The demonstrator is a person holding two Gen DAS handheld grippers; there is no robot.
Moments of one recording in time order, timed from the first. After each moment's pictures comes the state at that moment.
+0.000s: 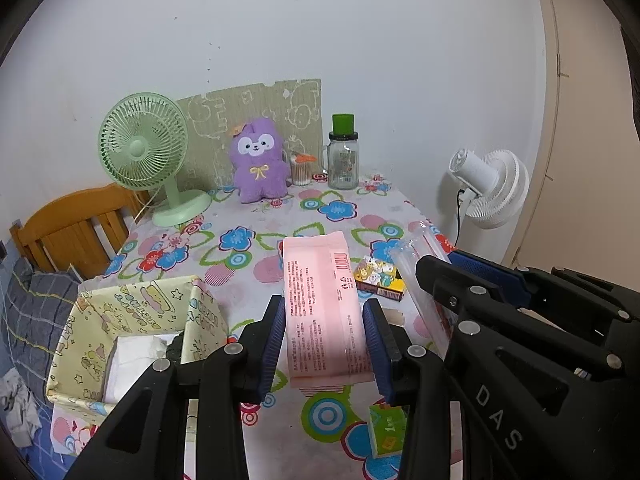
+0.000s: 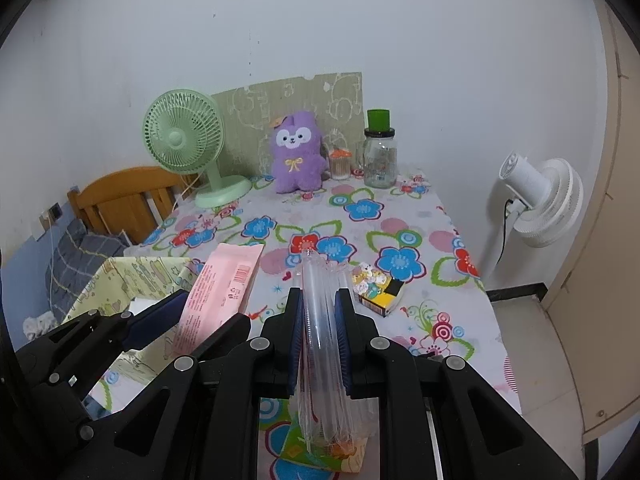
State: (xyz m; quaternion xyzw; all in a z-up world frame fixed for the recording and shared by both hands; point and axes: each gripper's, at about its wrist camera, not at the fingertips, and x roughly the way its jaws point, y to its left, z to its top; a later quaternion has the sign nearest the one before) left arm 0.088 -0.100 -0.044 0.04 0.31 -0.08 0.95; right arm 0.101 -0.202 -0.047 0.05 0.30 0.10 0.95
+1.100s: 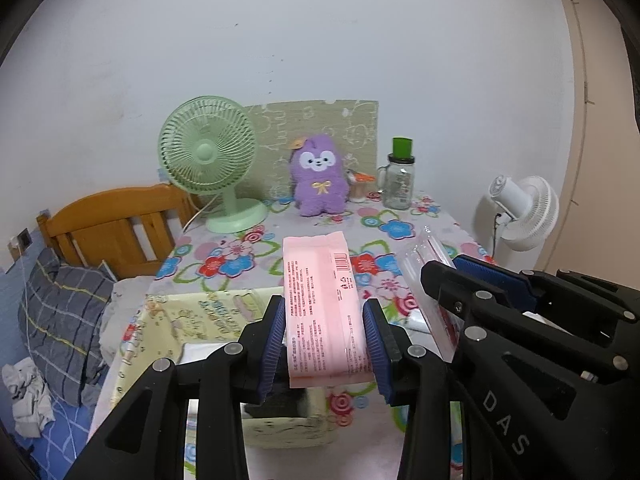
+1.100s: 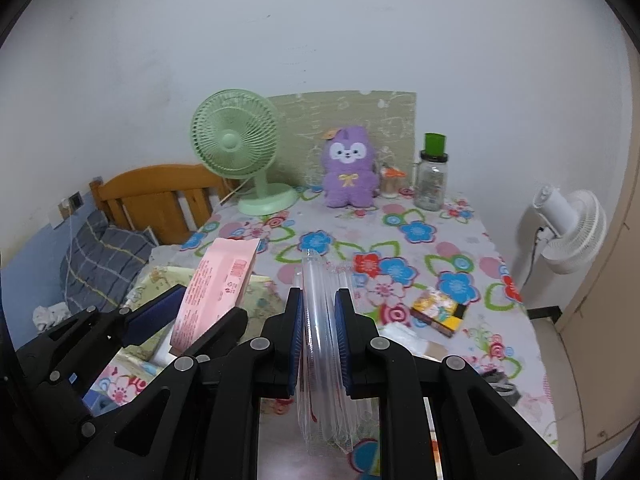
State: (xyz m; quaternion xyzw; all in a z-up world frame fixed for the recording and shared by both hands) left arm 0.077 -0.013 -0.026 0.03 0.28 -0.03 0.96; right arm 0.097 -0.109 -0.021 0.02 0.29 0.14 0.95
